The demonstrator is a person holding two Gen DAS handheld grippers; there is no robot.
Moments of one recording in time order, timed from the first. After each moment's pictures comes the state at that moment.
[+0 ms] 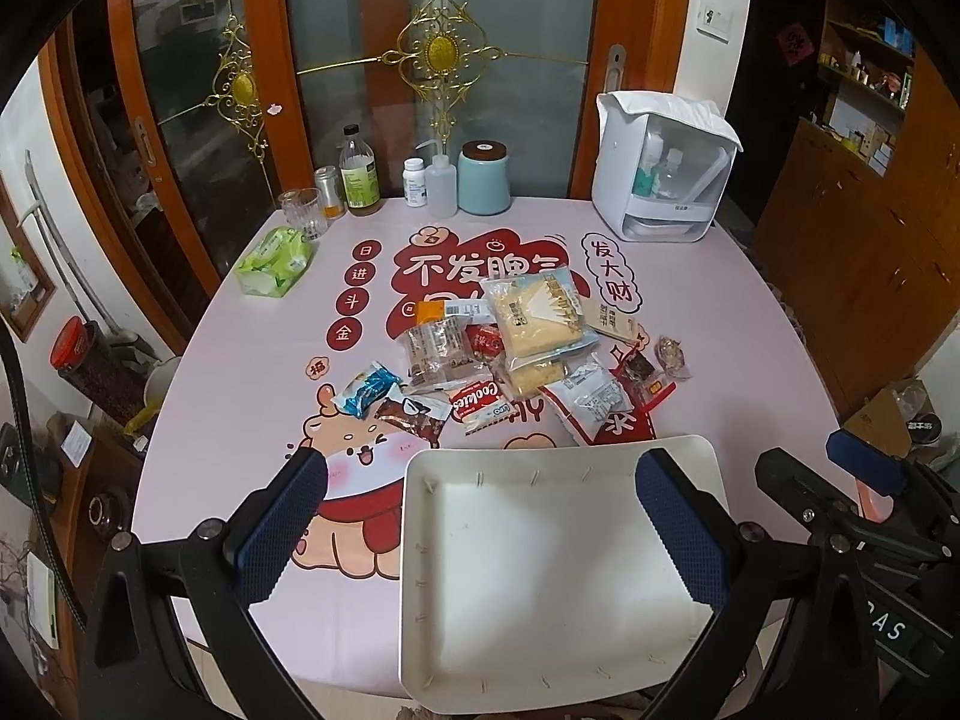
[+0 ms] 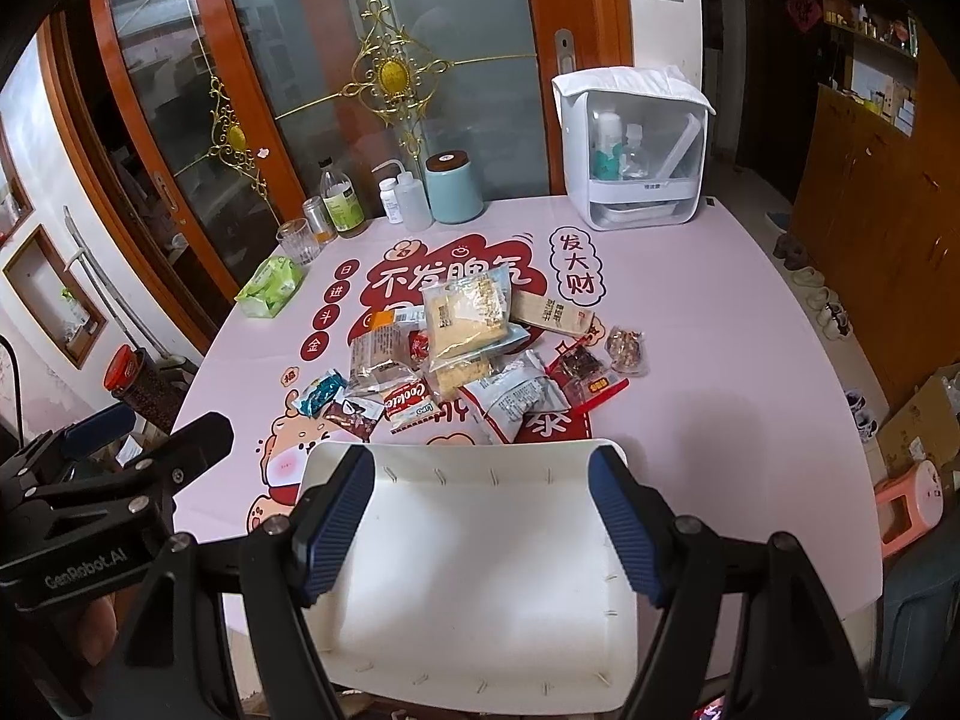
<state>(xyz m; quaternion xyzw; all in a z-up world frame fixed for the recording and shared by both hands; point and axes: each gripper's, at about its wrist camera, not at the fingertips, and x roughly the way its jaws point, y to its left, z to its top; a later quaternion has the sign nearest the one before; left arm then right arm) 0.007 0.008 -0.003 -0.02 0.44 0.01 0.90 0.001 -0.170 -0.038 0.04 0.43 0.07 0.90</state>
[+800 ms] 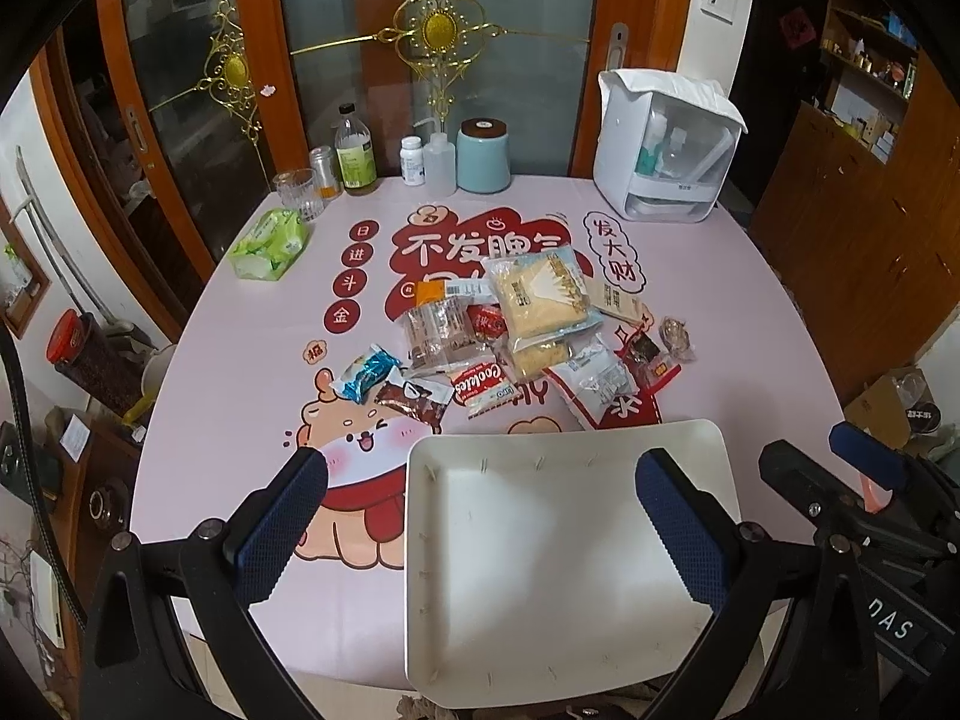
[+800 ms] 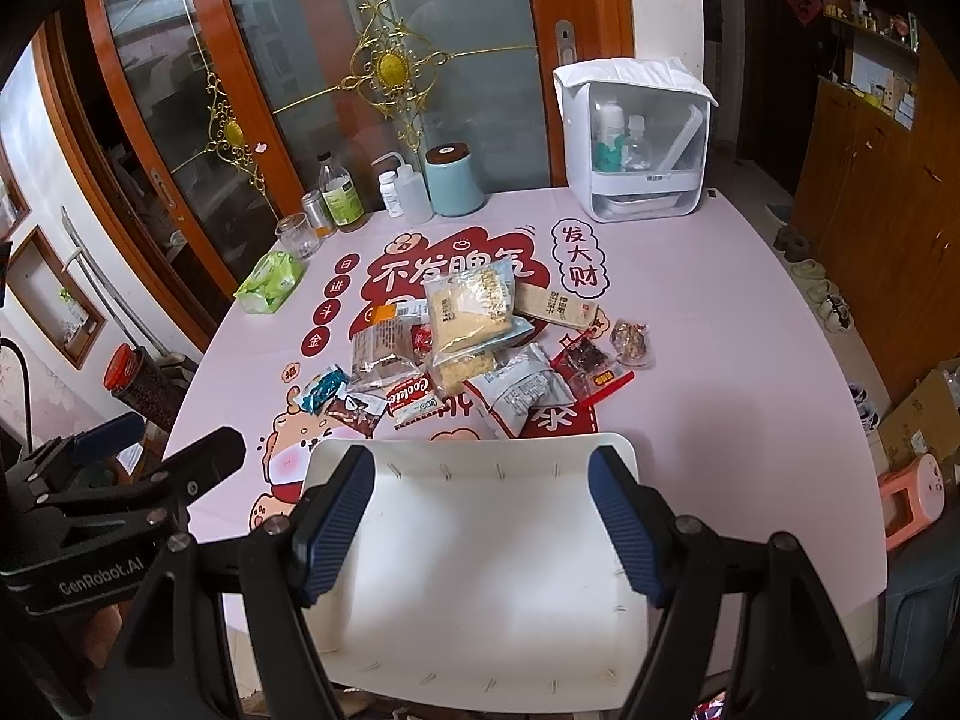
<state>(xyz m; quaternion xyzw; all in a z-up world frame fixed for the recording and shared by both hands) 0.018 0.013 -0.010 -0.02 0.46 0.00 0.89 0.003 -0.165 -0.038 0.05 0.43 0.07 0.90</state>
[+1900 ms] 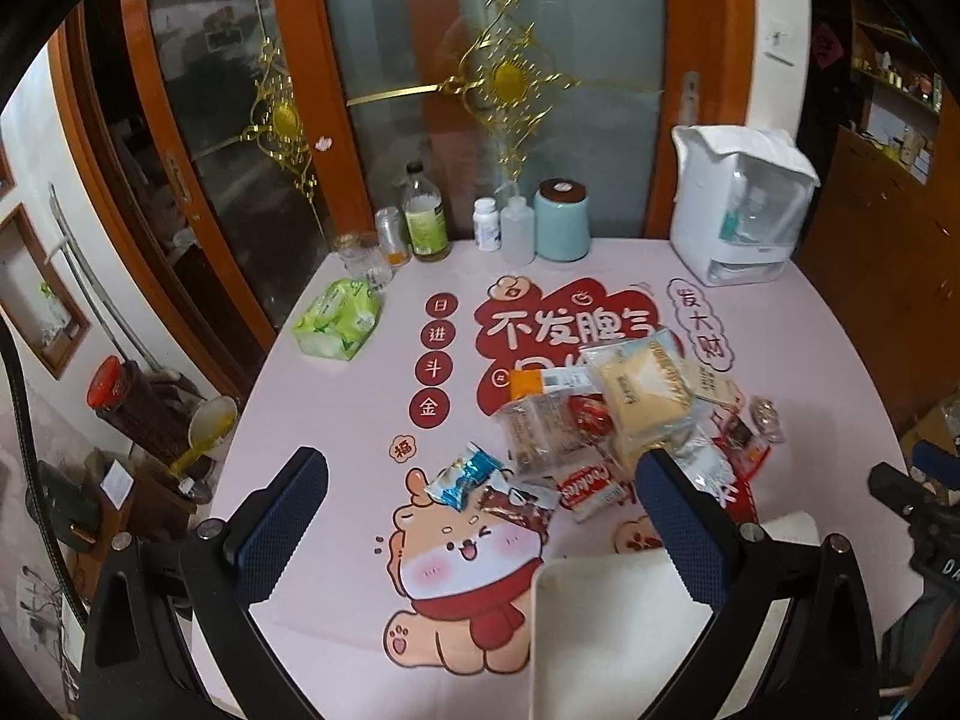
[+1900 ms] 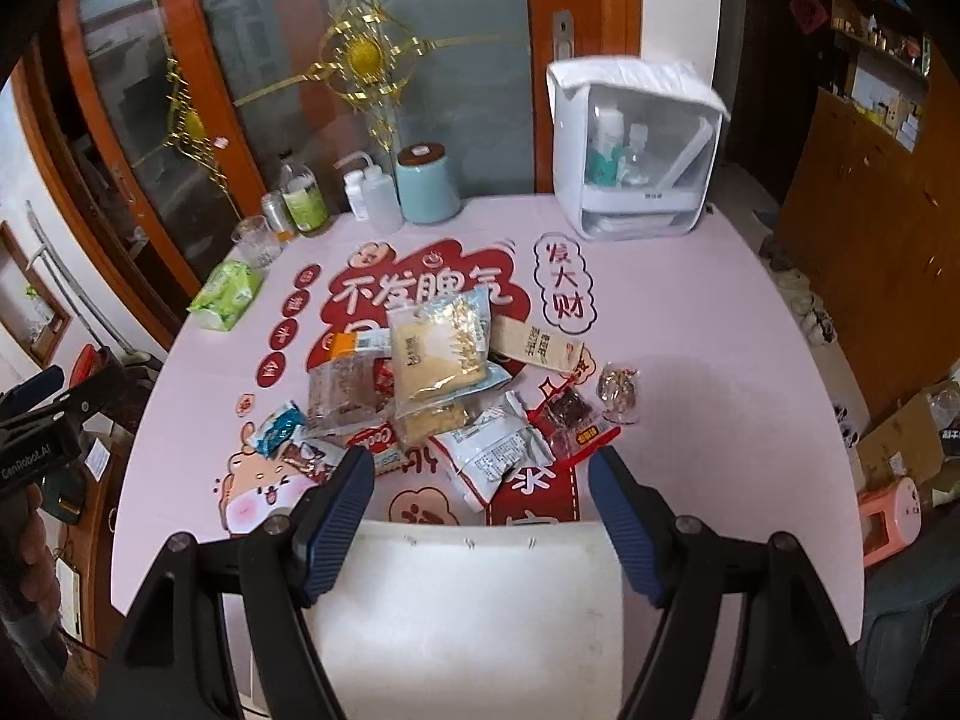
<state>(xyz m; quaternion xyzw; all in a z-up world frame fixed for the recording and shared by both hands) 0.104 0.093 0.004 0.01 0.42 0.06 0.91 0.116 -0.160 -0.048 0.03 0.47 0.04 0.88</state>
